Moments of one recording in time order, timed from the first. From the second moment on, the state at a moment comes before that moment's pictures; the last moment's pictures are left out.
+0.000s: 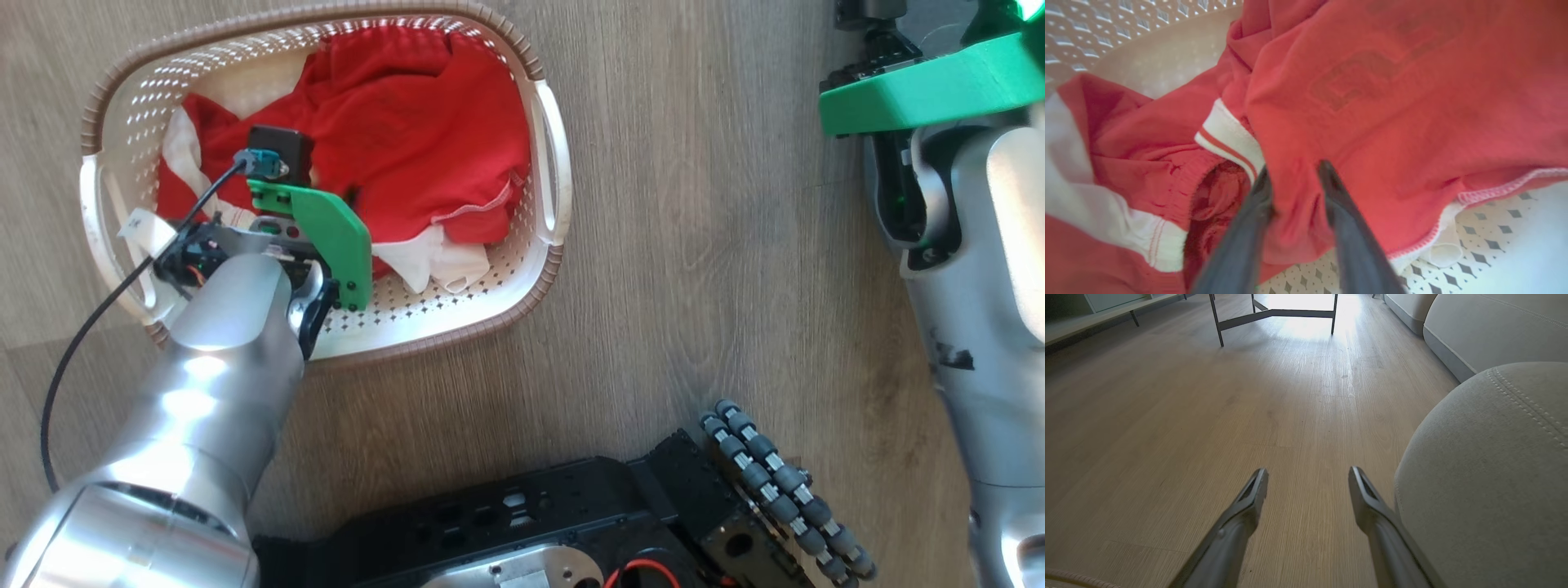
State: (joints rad) left arm -0.95 0.03 -0.55 1.27 -0.45 -0.10 -0.08; right arm -0.79 -0.20 0.23 0.16 0.32 0.12 -0.26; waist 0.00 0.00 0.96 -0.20
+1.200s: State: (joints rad) left arm -0.74 0.03 -0.78 1.08 -0.76 -0.12 -0.24; right arm -0.60 -0.19 0.24 0.27 0.33 0.12 -0.26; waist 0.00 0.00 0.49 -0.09
